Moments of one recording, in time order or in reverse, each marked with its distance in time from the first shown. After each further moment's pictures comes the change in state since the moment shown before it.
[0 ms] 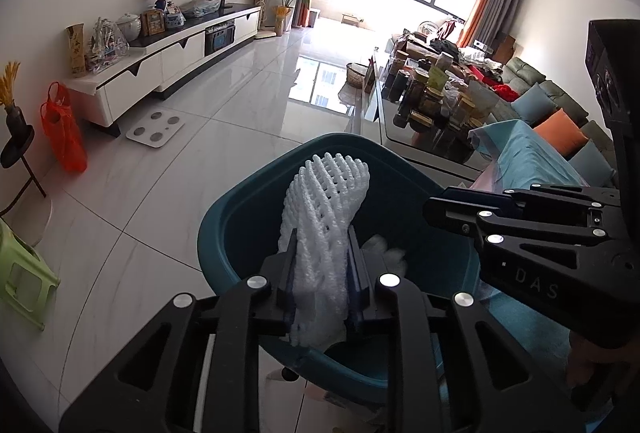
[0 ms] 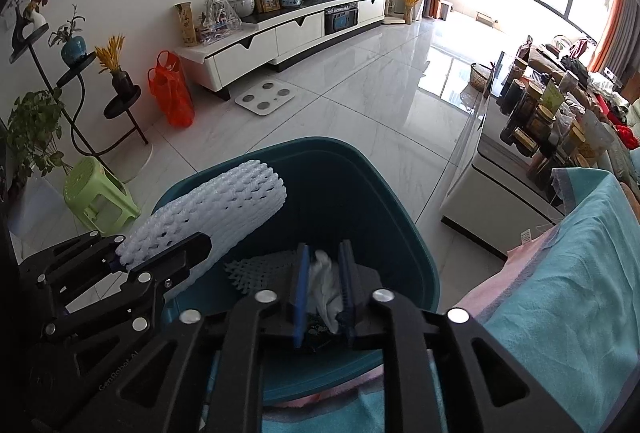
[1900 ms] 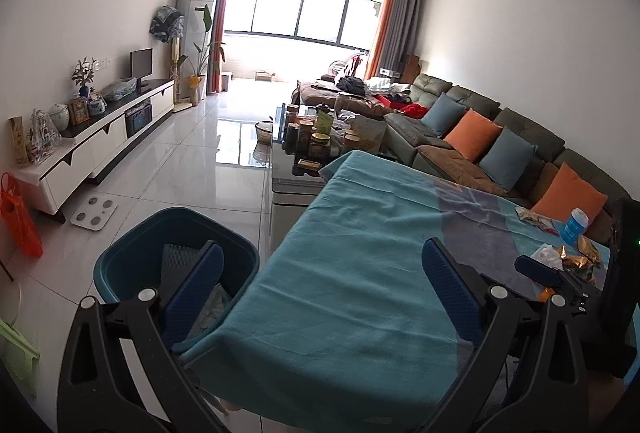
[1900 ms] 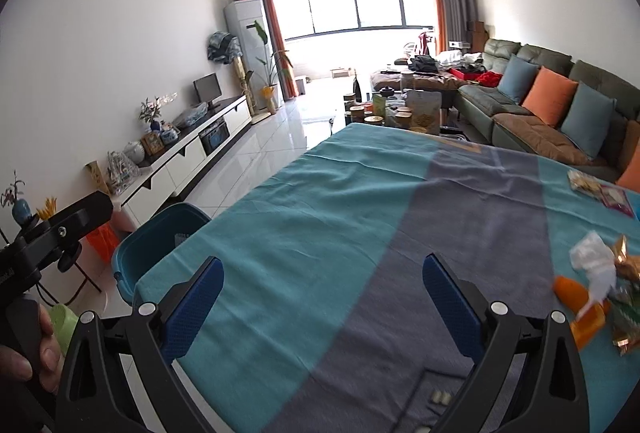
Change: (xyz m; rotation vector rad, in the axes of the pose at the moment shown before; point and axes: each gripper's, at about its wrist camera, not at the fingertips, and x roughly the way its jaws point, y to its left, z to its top) left arm -0.154 -0.178 -0.030 0.241 -0.209 -0.246; right arm -0.201 -0.138 -0.212 0.482 -0.405 -0.263
